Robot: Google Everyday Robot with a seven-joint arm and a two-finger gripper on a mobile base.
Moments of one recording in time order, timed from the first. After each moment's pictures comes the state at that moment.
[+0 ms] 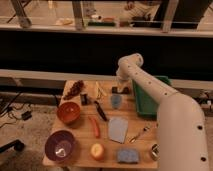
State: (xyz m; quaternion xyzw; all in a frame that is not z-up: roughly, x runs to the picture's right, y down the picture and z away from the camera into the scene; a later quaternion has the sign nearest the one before) arm 0.102 -0.053 0.959 -0.16 -0.08 0.00 0.98
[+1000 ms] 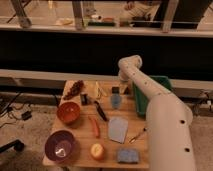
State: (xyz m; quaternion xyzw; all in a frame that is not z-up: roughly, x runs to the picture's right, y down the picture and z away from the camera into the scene) arm 0.121 -0.039 0.995 -0.19 -0.05 0.01 0.98
